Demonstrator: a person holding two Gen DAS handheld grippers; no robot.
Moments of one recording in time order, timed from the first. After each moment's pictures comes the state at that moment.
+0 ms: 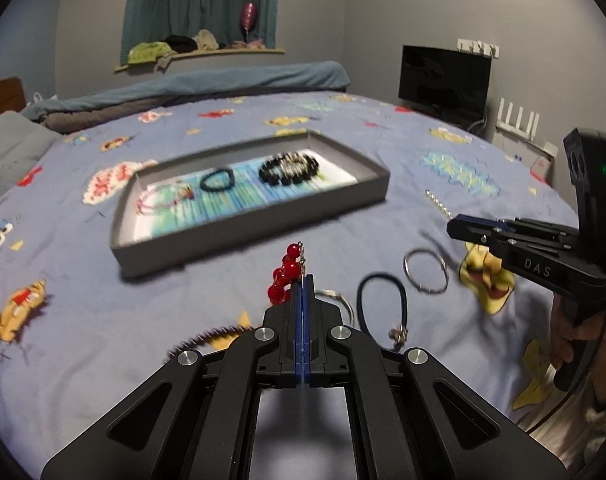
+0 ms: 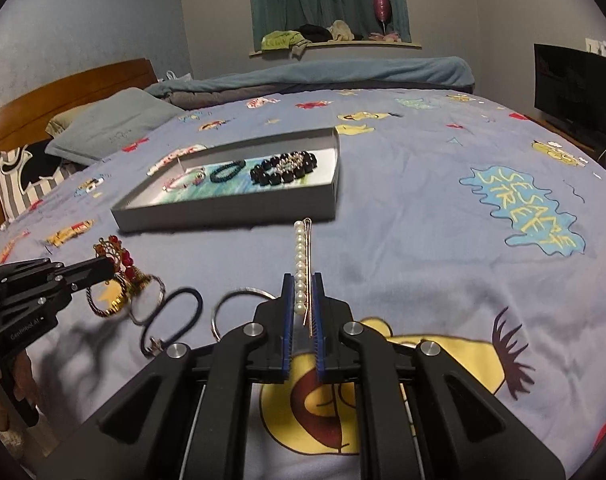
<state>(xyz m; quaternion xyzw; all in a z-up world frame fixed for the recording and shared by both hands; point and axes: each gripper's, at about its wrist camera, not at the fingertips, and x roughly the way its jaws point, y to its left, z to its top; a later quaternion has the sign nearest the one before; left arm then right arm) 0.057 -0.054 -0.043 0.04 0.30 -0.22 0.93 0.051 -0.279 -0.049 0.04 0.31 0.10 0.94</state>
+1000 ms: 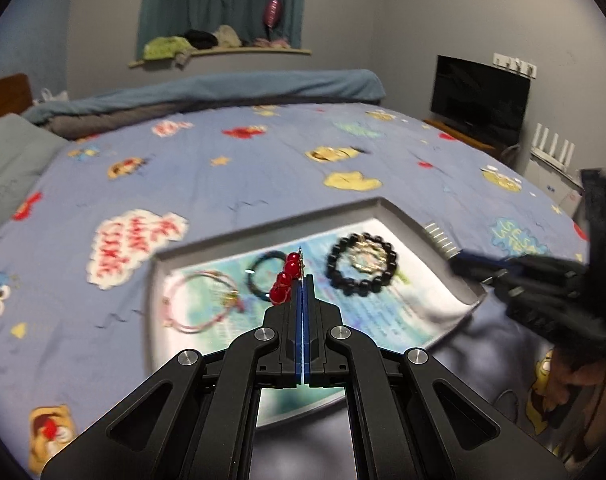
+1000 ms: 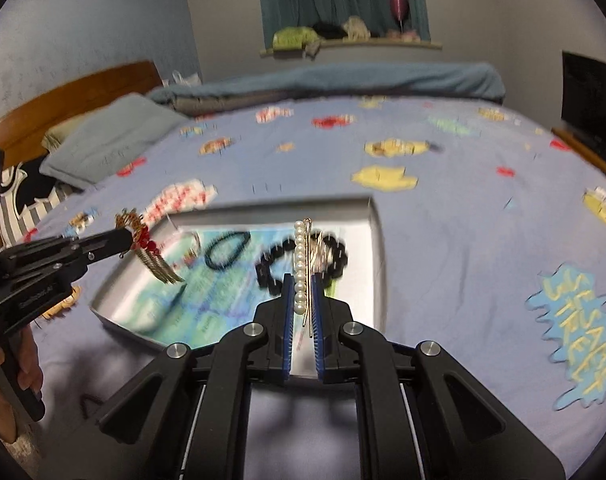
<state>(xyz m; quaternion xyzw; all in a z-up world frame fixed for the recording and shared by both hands) 0.208 -0.048 -0.001 0.03 0.32 -0.20 0.93 0.195 -0.246 -0.029 0.03 0.34 0.12 0.93</state>
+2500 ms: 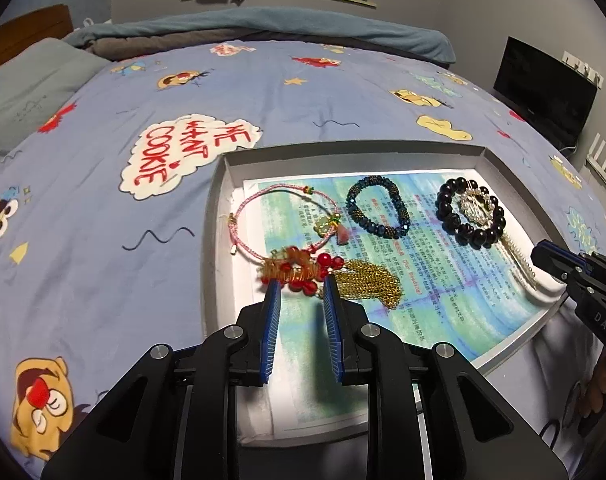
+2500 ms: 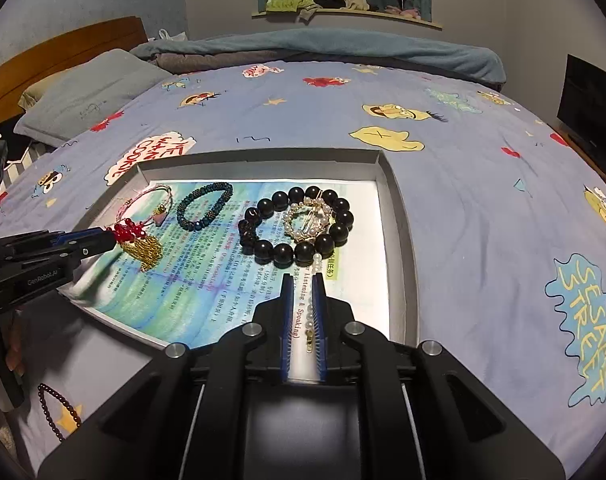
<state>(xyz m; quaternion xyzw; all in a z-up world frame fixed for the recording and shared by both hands) 0.246 0.010 -0.063 0.00 0.42 -0.10 0.90 0.208 -0.223 -0.047 -0.01 0.38 0.09 0.92</state>
